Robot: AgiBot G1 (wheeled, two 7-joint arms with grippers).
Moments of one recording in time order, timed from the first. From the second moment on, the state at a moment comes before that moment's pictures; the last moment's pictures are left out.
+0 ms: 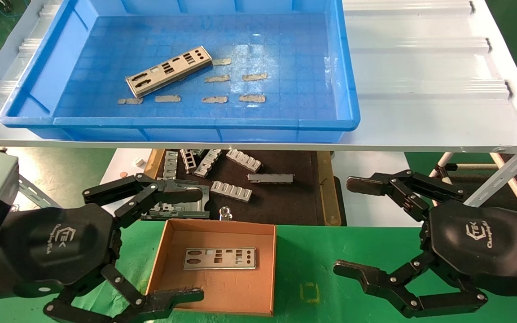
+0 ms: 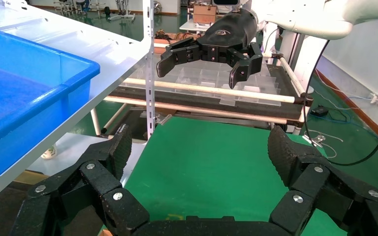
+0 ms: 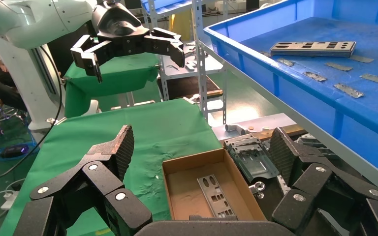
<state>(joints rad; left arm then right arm) -1.07 0.61 0.28 -1.28 0.73 1.49 -0.19 1.09 -0.54 -0.44 1.22 -0.61 -1.40 0.09</state>
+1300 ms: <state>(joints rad) -1.07 0.61 0.28 -1.28 0.73 1.49 -0.19 1.09 -0.54 -0.44 1.22 -0.61 -1.40 0.09</state>
